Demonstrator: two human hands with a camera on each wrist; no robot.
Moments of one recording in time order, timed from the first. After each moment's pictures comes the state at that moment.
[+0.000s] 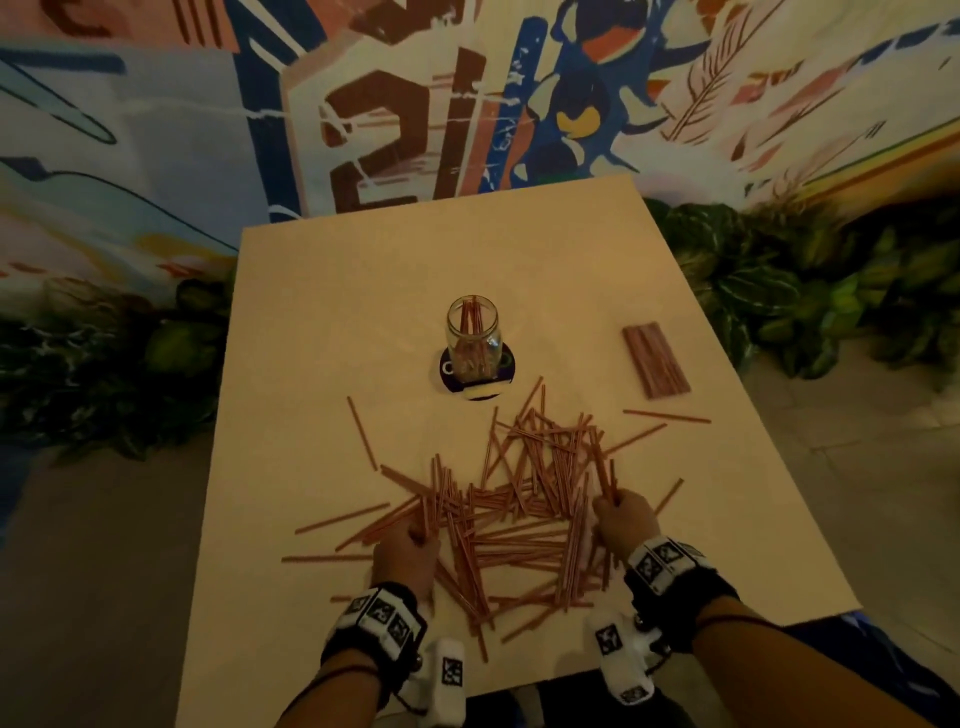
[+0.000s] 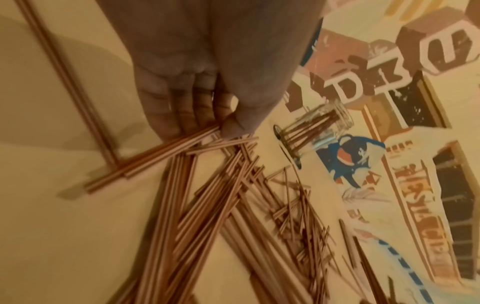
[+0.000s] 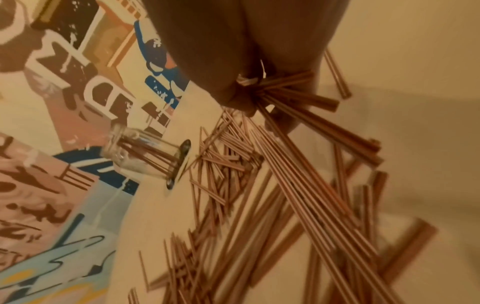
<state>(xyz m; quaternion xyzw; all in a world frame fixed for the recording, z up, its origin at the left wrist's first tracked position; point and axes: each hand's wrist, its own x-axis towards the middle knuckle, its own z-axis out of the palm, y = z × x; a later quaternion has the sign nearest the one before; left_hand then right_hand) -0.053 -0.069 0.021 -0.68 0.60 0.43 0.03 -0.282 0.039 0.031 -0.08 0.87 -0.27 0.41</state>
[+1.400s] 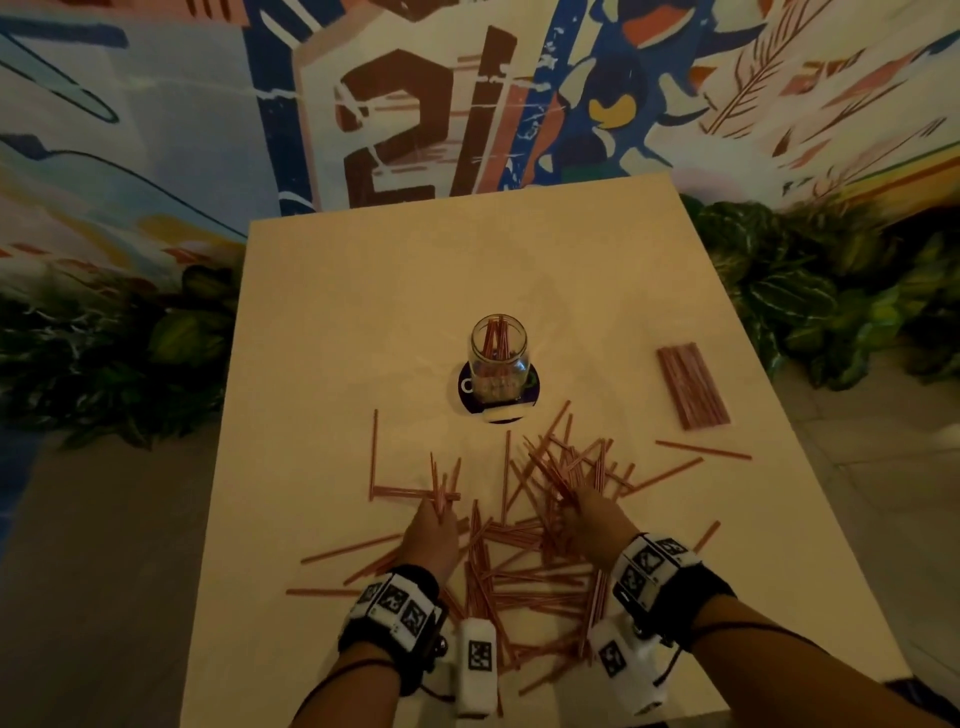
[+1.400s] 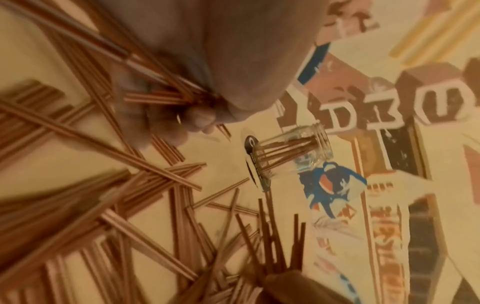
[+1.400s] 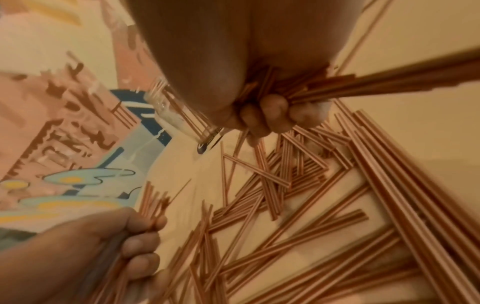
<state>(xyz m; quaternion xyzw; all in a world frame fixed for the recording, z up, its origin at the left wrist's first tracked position) -0.094 -0.118 0.027 -0.66 0.52 0.54 0.00 -0.276 -0.033 0.040 -0.33 0.81 -0.10 0.47</state>
